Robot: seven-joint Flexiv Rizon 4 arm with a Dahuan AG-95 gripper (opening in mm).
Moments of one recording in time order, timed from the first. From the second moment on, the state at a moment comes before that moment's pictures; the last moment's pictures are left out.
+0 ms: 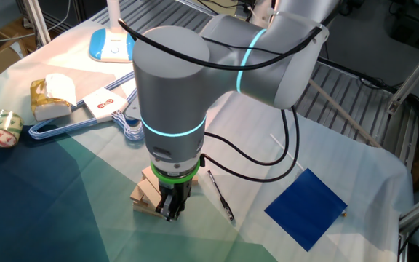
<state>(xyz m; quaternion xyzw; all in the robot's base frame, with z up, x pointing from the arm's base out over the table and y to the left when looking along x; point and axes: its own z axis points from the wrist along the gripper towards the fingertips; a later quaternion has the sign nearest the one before) 0.647 0.076 0.057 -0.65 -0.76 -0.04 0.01</state>
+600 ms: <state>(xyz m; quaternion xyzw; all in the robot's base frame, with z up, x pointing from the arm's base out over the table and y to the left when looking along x) 0.647 0.077 0.056 -0.65 -0.76 -0.04 0.01</state>
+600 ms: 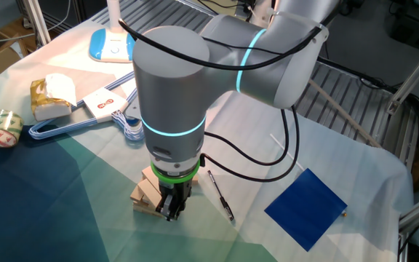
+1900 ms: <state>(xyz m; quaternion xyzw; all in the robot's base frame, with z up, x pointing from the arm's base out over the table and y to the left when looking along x) 0.645 0.087 0.055 -0.65 -0.76 -0.04 0.01</state>
